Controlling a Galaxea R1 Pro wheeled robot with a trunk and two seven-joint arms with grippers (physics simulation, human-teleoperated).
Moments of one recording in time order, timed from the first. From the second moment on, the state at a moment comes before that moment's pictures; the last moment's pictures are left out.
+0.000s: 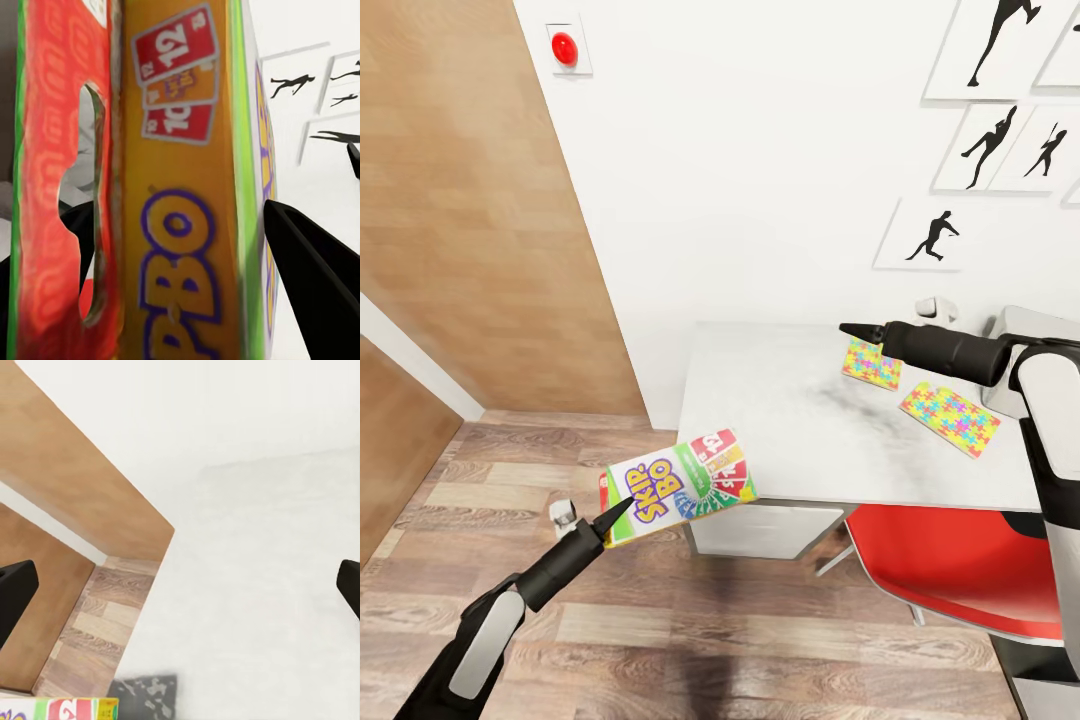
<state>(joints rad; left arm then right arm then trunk) -0.33 0.12 0.07 -1.08 0.91 0.50 -0.86 -0.93 -0.39 0.03 -1.61 -1.00 1.04 0.04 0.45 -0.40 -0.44</state>
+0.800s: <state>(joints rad) -0.32 0.13 0.07 -1.09 0.92 0.51 -0.85 -0.91 -0.39 0.01 -1.61 -1.00 1.04 0.04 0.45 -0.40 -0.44</state>
